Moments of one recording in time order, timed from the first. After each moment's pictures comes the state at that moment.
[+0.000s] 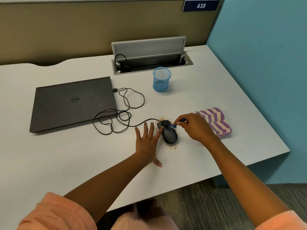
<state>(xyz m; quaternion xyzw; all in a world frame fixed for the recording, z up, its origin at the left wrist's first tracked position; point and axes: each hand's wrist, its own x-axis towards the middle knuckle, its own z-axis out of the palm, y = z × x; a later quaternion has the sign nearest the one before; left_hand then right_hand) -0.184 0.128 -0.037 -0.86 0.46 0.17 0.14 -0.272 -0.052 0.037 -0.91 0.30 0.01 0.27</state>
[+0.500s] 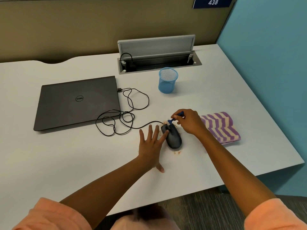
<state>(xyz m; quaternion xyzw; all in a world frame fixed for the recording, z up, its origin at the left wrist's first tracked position) -0.183 0.122 -0.038 -0.85 0.47 0.18 0.15 -0.218 -0.072 0.007 -0.87 0.32 0.01 0.36</state>
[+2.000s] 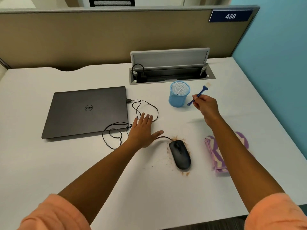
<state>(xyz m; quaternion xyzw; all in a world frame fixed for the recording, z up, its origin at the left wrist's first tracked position) -0.054 0.107 -0.034 -0.91 0.38 0.16 -0.06 -0.128 -0.145 0.030 -0.67 0.43 -0.18 0.57</state>
